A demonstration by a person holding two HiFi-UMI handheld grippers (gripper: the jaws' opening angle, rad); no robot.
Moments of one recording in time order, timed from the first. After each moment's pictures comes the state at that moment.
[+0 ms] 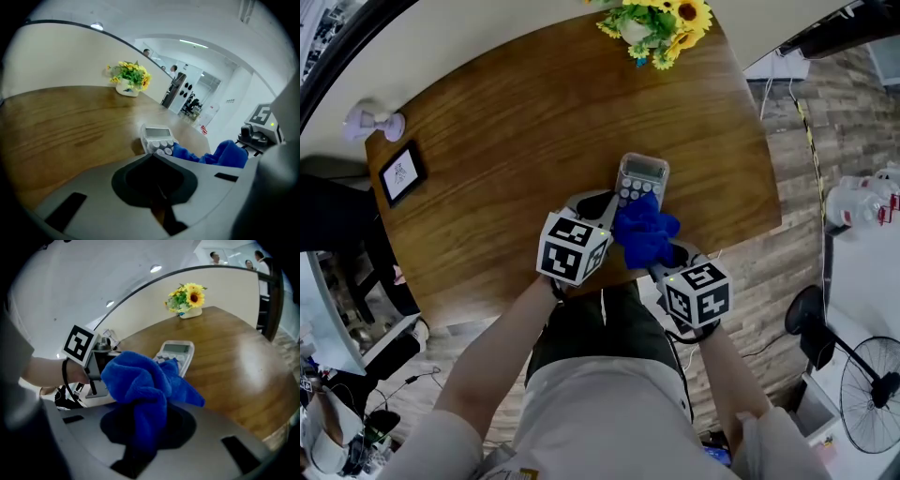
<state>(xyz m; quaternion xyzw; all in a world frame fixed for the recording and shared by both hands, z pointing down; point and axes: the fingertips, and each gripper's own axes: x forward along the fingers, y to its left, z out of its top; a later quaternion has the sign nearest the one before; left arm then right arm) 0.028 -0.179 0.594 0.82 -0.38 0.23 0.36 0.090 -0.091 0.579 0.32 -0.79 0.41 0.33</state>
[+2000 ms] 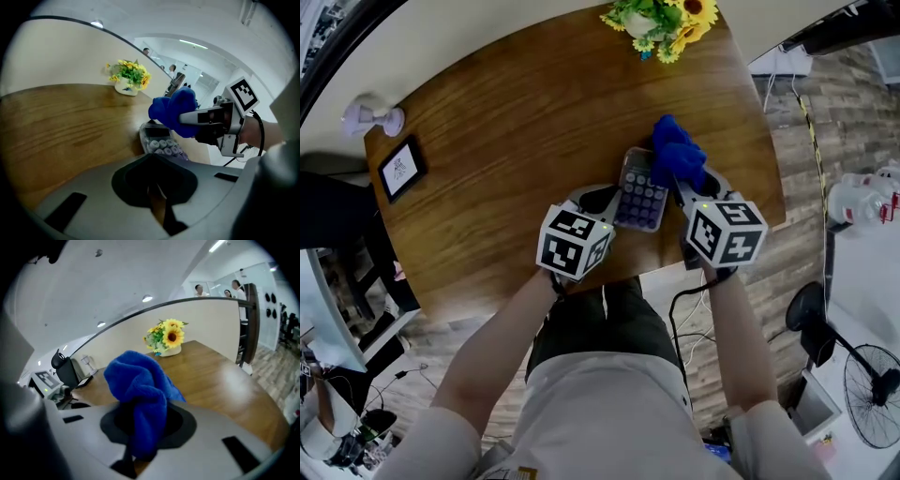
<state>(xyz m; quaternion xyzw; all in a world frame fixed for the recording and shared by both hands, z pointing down) 0.031 -0.179 0.593 0.82 -0.36 0.23 0.37 0.128 -0.235 0.553 0.47 -0.79 0.32 0.24</state>
